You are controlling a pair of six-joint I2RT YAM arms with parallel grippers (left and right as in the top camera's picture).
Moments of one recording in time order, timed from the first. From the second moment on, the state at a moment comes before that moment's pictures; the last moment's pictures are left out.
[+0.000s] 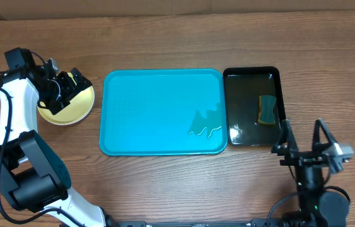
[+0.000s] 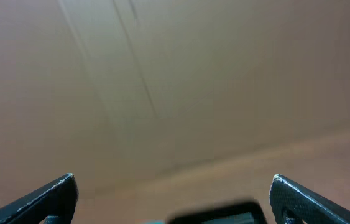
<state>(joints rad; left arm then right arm) 0.42 1.89 1.49 -0.90 0.41 -0.20 0.12 0.01 0.11 0.09 0.06 0.36</state>
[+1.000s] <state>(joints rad) 0.42 1.89 1.49 -0.90 0.41 -0.20 0.11 0.01 0.06 -0.15 0.08 0.36</state>
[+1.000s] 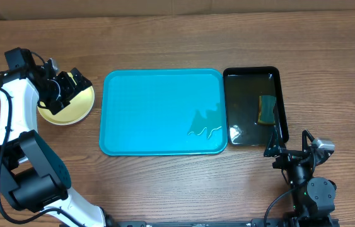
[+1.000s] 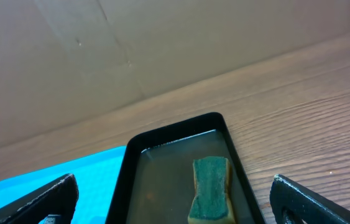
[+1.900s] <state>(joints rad) 0.38 1.87 1.49 -0.90 0.41 -0.20 0.11 0.01 0.06 -0.15 0.08 0.36</state>
